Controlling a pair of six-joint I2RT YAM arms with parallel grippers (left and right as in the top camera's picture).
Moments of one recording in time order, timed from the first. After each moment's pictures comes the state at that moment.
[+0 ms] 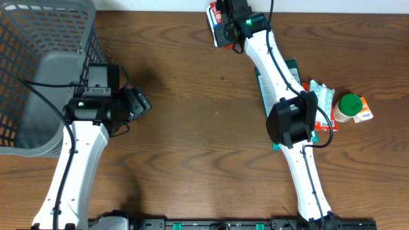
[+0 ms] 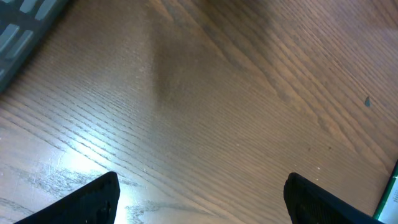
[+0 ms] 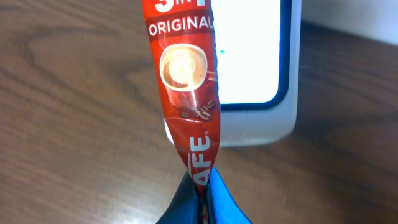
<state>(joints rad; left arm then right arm) -0.03 1.35 1.11 -0.90 0.07 -0.62 0.37 2.64 2.62 -0.90 0.02 0.08</state>
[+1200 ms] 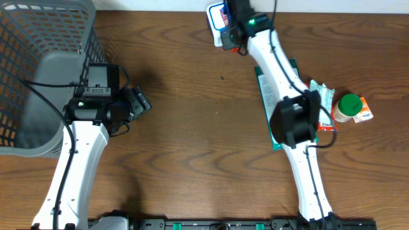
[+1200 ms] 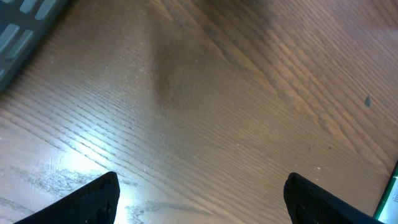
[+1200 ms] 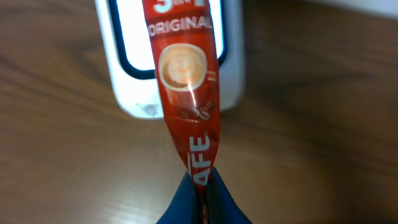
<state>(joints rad) -0.03 1.35 1.11 -0.90 0.07 -0.62 0.34 2.57 2.57 -1.00 0.07 0.11</state>
